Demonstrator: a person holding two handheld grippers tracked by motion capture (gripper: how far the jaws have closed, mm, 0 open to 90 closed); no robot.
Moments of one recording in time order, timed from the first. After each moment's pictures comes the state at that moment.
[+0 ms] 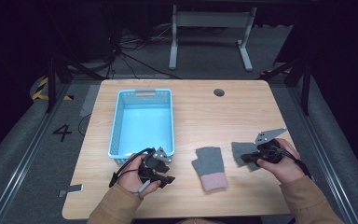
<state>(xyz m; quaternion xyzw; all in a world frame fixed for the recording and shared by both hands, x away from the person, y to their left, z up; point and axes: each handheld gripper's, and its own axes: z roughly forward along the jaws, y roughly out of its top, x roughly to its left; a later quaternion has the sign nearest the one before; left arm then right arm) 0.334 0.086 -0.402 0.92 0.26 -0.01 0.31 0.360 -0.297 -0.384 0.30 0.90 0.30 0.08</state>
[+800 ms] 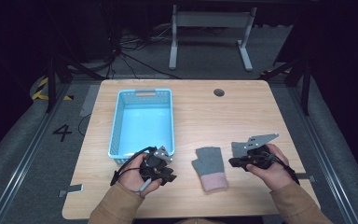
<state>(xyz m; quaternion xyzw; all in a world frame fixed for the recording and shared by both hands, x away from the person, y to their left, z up) 0.334 0.084 -0.397 0.92 0.25 -0.01 0.32 0.348 -0.264 -0.391 0.29 0.89 0.35 0.06</state>
